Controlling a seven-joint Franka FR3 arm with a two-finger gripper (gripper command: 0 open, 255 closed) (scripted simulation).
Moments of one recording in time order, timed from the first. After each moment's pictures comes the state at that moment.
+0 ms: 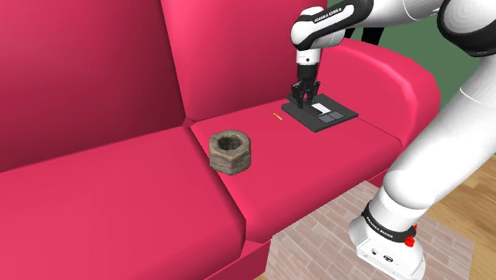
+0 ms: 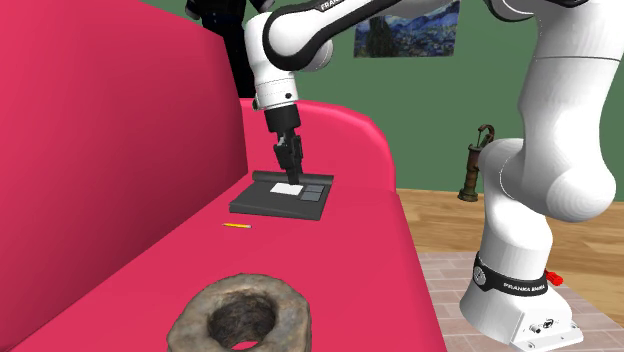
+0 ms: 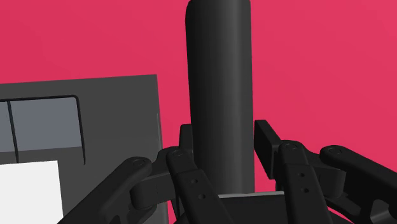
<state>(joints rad) -0.12 -0.09 -0.20 -2.10 -0.01 1.80 -0.10</state>
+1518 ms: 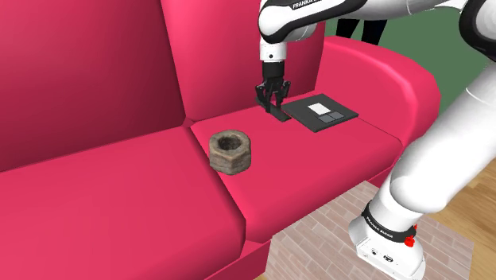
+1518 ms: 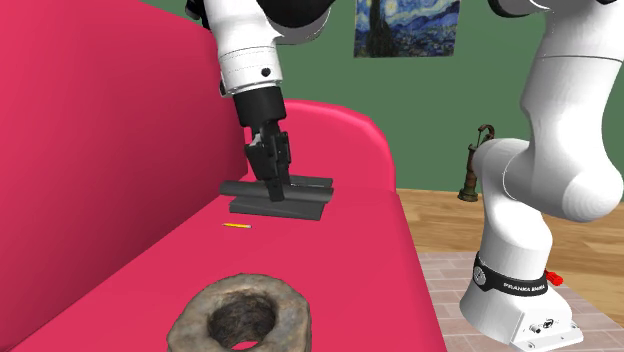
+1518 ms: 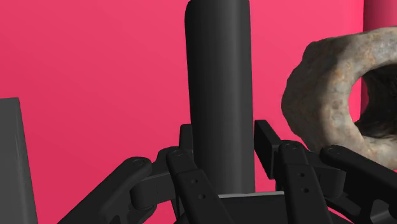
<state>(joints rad) 0.04 -0.13 -0.01 -2.05 0.08 1.73 0.23</state>
